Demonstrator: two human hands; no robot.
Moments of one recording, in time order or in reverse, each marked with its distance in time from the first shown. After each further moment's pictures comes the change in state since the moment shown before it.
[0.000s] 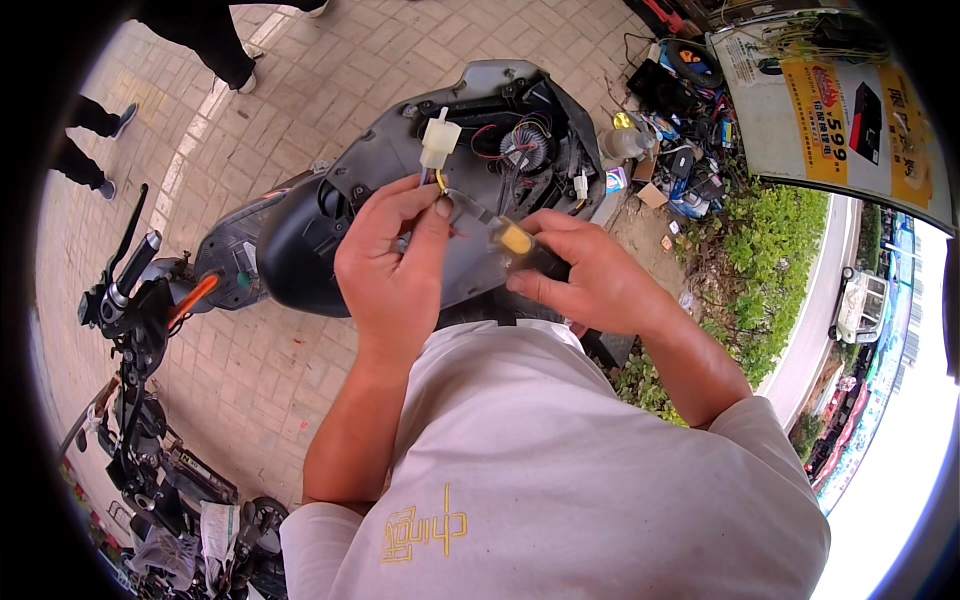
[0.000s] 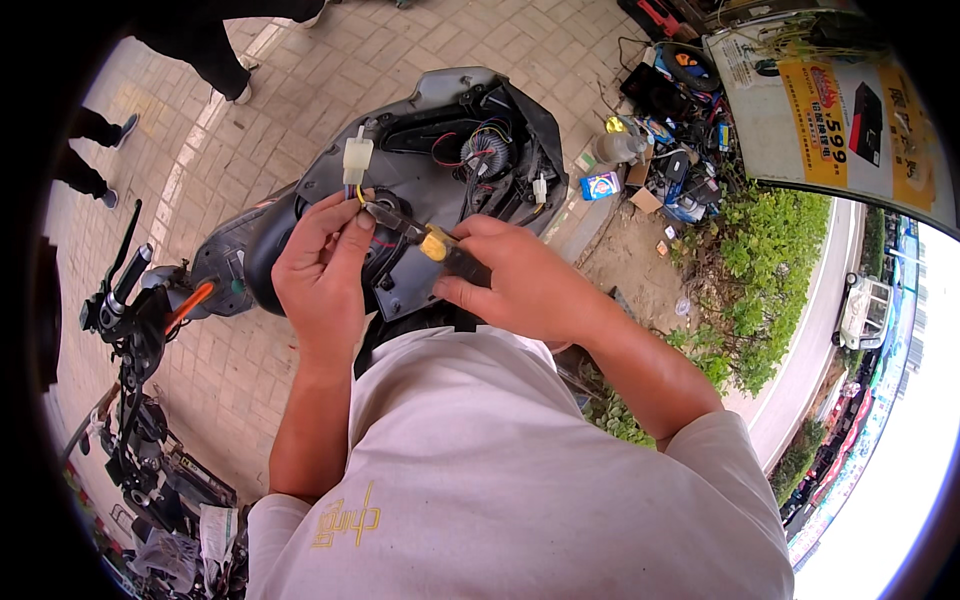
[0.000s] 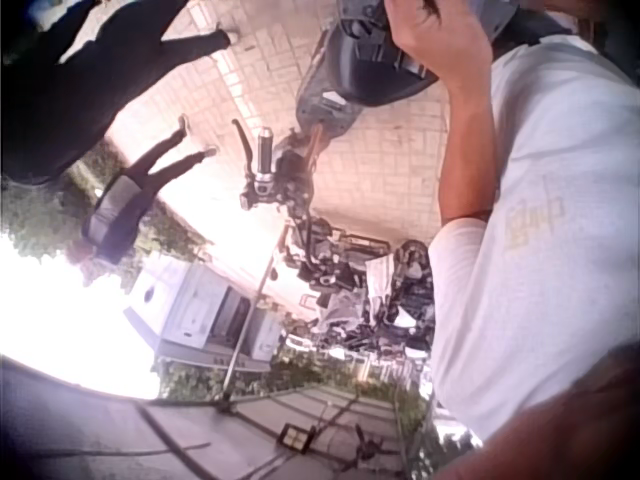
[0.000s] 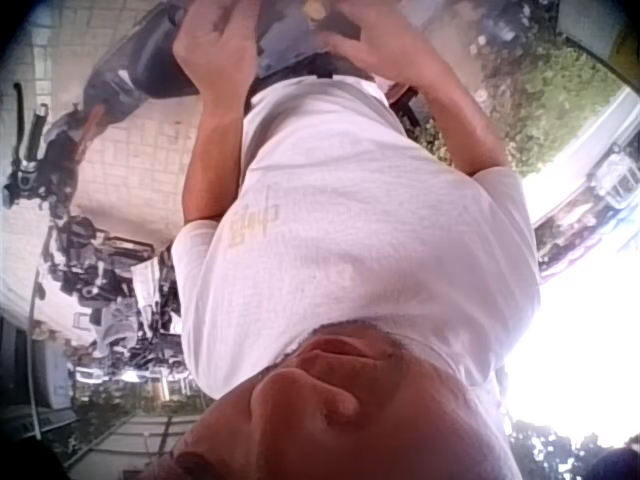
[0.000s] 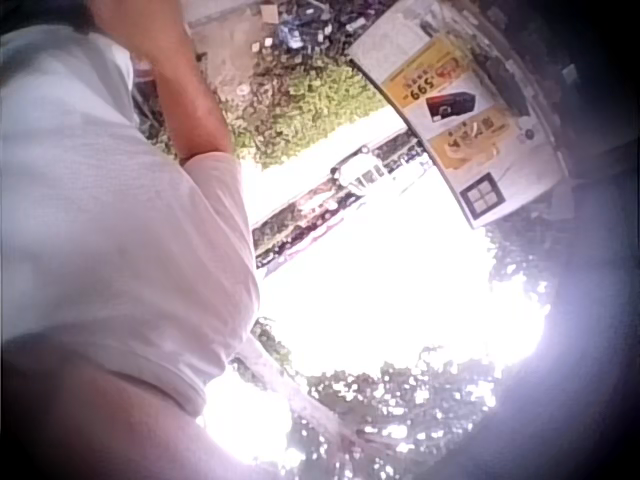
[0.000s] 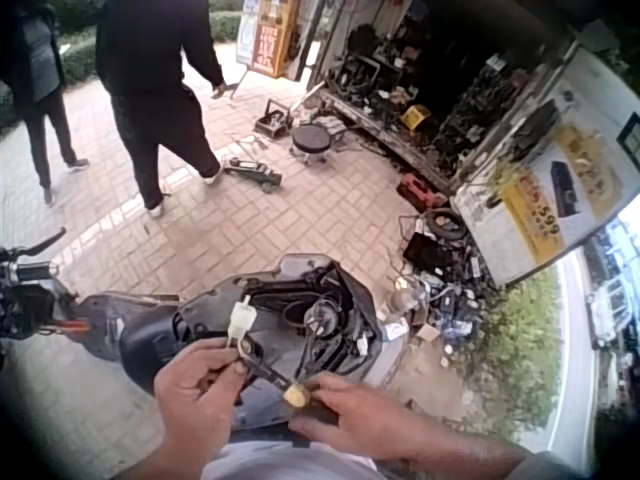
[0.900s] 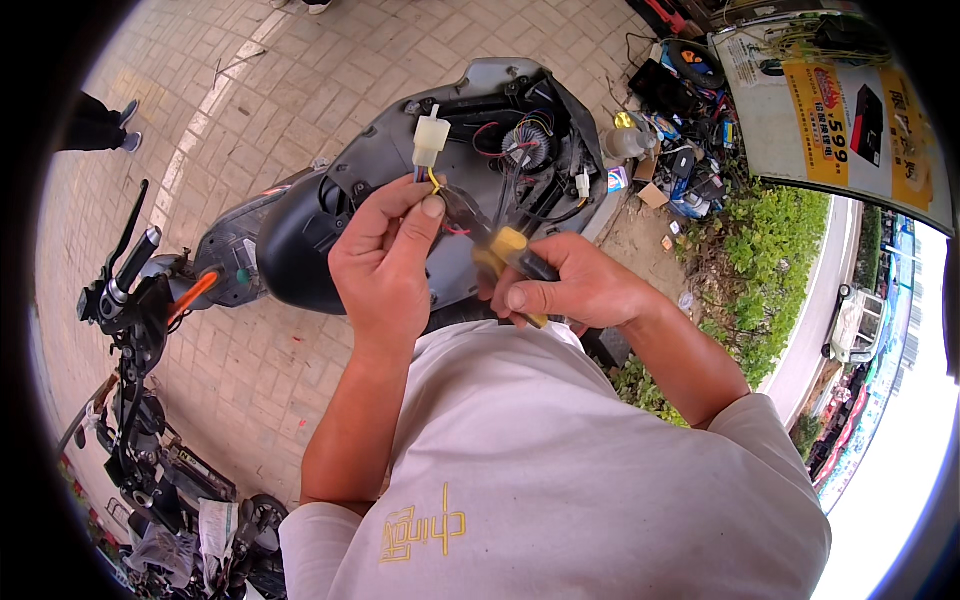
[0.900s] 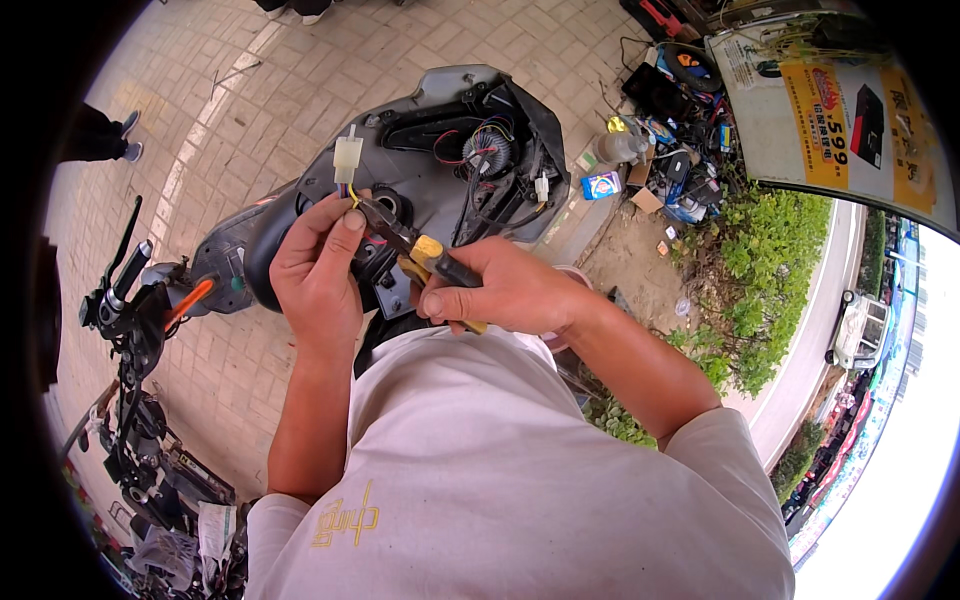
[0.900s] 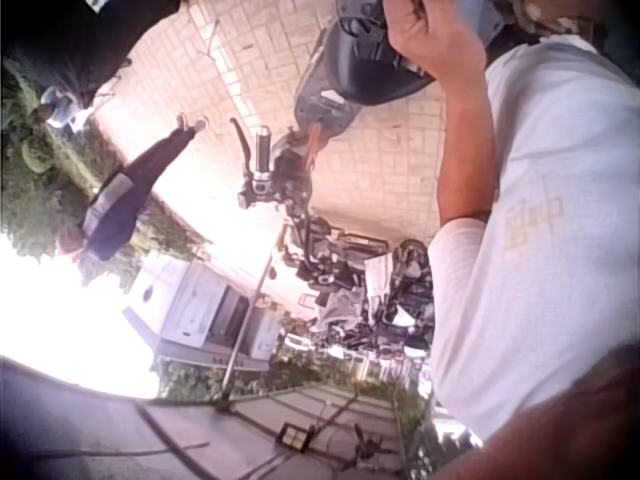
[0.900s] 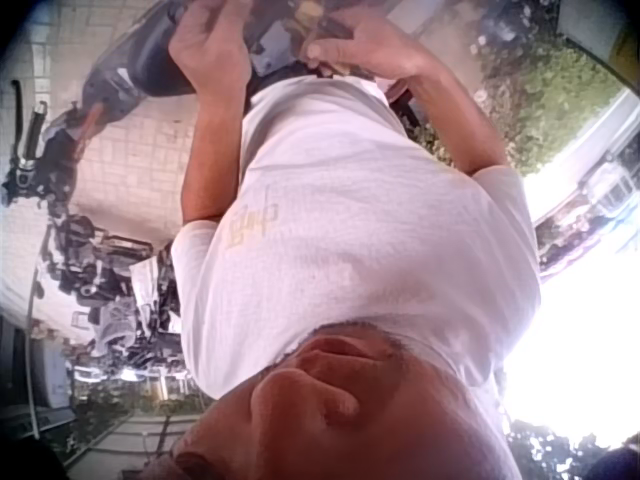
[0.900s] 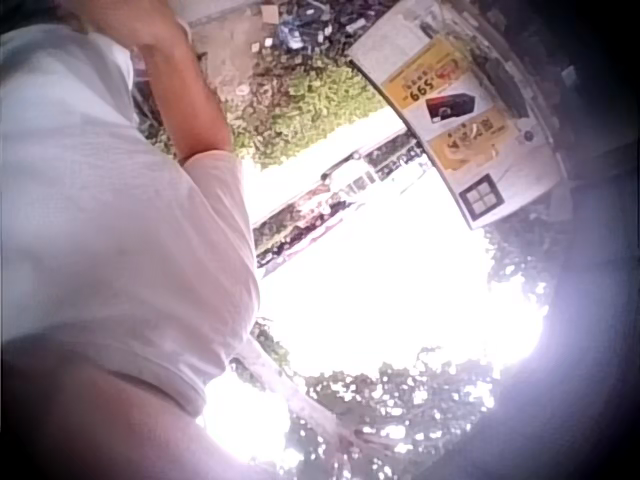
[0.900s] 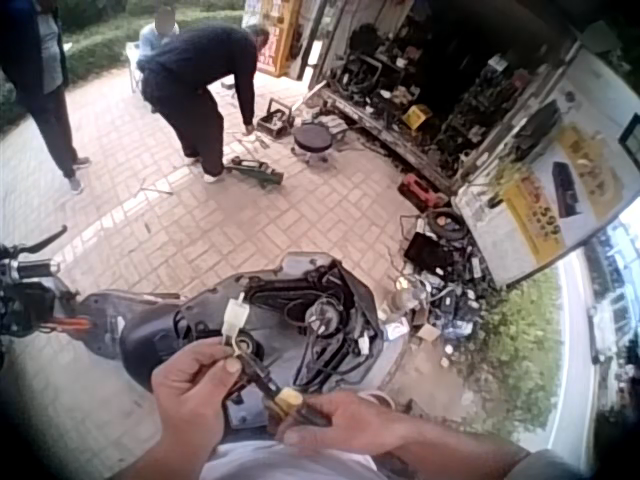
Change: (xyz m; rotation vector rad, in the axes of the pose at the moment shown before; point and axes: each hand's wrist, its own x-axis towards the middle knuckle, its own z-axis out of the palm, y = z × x) left_hand -0.002 -0.004 -0.005 -0.316 0.019 -0.139; right_hand 0.005 0.003 0.011 0.674 -0.224 0.211
